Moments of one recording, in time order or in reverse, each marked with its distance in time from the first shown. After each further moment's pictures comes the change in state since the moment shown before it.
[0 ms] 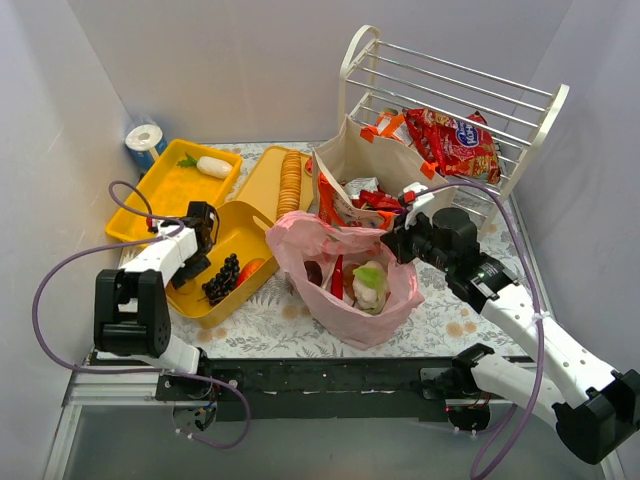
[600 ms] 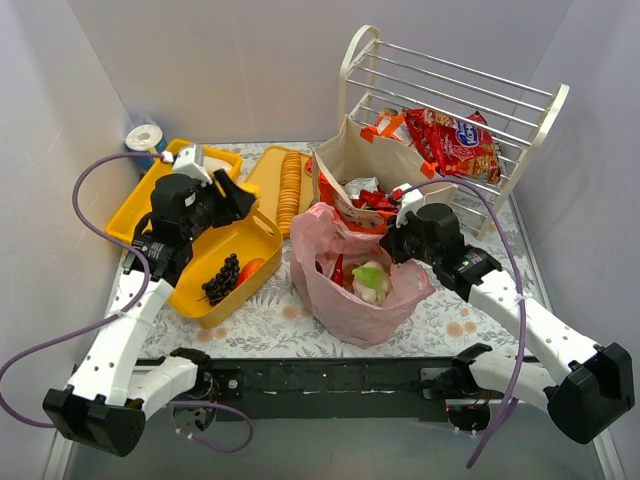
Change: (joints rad) left arm -0.175 -0.534 0.148 0.358 0.697 0.322; right arm 0.000 0.130 0.008 -0.015 0.047 0.019
